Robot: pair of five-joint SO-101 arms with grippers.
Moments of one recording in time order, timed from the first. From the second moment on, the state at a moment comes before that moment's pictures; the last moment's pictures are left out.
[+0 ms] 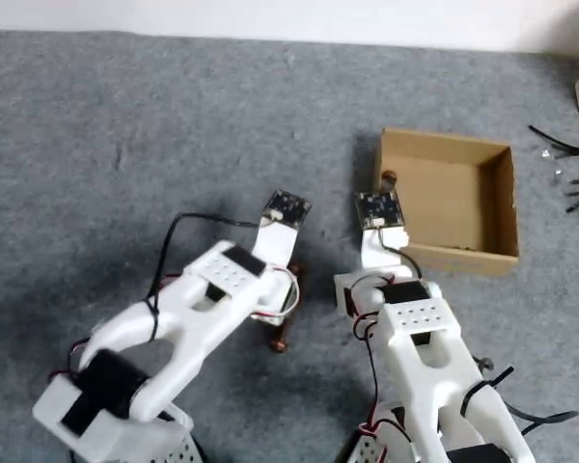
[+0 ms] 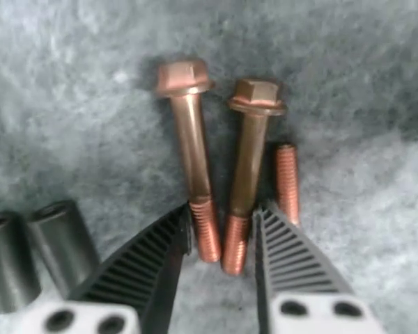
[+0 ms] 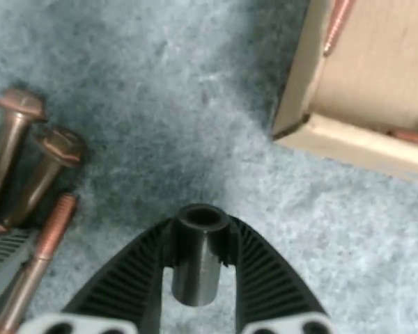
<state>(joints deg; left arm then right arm) 25.3 -2.9 43.6 48.9 15.4 -15.4 -32.6 66.1 37.5 0.1</state>
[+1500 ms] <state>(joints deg) 24.1 -77.3 87.1 39.3 6.5 -15.4 -32.6 66.1 37.5 0.1</state>
